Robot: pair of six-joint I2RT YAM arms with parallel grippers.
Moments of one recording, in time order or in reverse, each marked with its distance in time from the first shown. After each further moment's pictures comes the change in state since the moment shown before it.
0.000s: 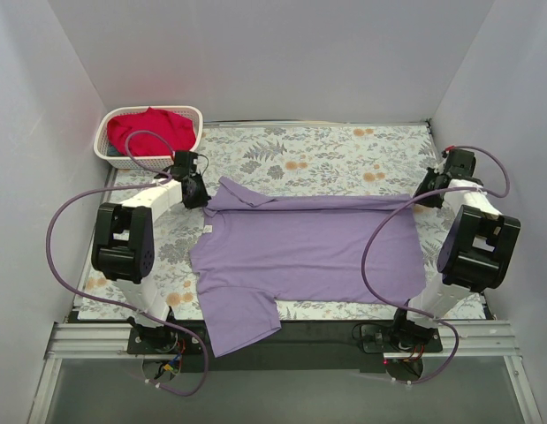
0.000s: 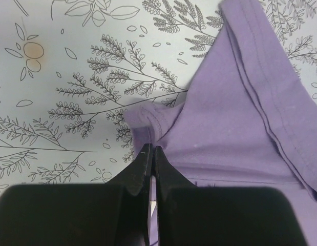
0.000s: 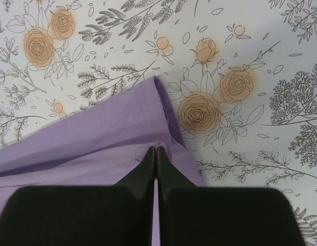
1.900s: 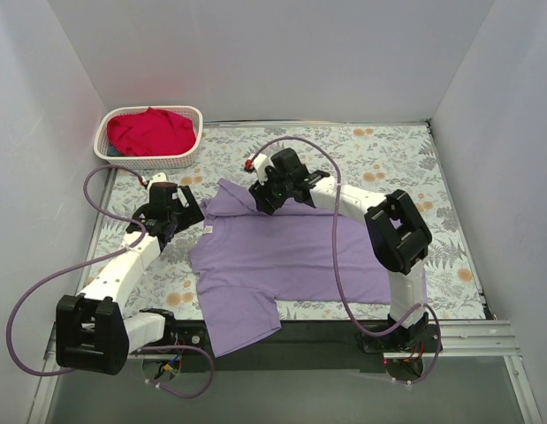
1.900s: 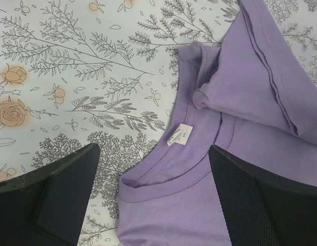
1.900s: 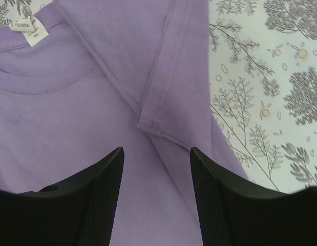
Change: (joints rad) left arm 0.001 -0.624 -0.420 0.013 -0.140 -0.084; right arm 1.011 0.261 0.306 0.167 -0.112 -0.421
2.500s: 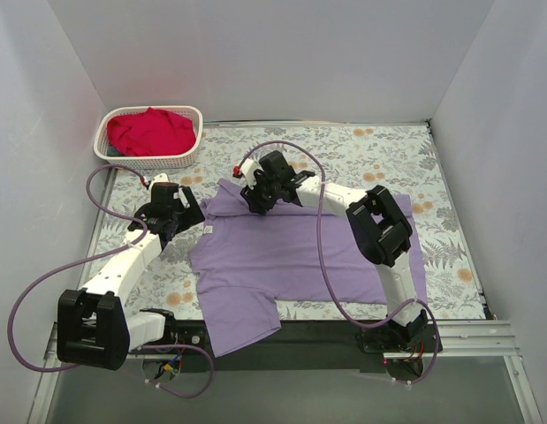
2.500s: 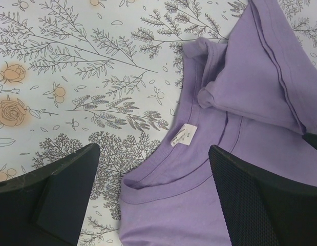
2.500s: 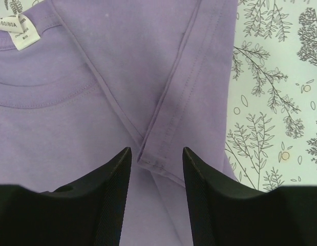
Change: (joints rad) left arm 0.000 0.037 0.000 0.006 -0.006 0.007; right arm 0.042 0.177 0.151 -0.014 -0.026 -0.087
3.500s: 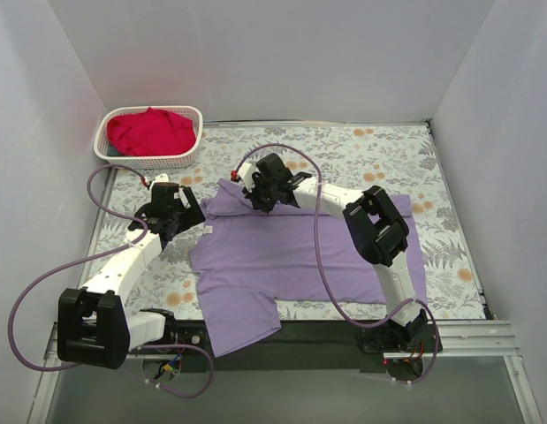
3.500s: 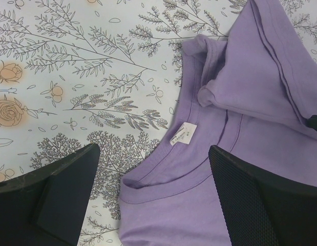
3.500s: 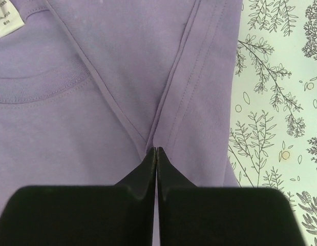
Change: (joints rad) left arm 0.000 0.006 0.000 0.000 0.011 0.003; right arm 0.019 0.021 0.013 -0.024 0.050 -0.040
